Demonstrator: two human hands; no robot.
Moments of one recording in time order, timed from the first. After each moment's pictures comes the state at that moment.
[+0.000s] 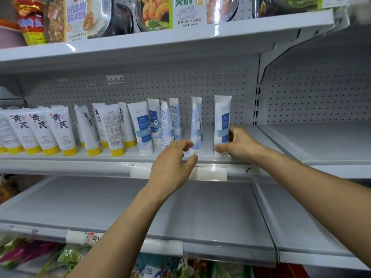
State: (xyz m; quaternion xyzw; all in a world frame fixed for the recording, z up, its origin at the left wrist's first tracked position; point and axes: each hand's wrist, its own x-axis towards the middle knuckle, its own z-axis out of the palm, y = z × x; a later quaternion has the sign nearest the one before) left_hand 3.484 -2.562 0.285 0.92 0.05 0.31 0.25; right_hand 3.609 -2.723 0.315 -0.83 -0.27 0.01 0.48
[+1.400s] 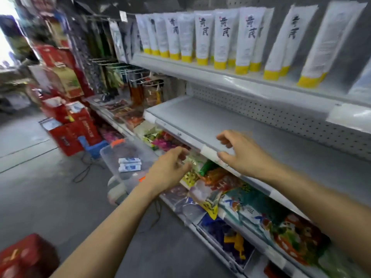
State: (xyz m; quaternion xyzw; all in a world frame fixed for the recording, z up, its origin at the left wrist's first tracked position) left_hand 3.209 -2.317 0.136 0.87 0.36 0.17 0.27; right_hand 3.387 -2.425 0.185 -0.76 -0.61 0.03 0.21
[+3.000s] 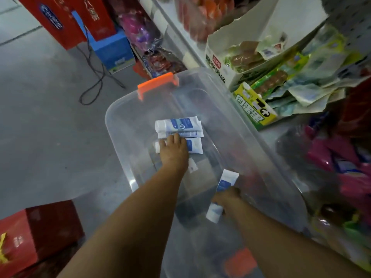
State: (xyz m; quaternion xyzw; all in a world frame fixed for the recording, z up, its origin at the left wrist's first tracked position) left_hand 3.149 -1.689 -0.385 0.81 0.52 -0.24 0.09; right_hand 3.272 -1.830 -0.428 -0.85 -0.01 0.52 0.06
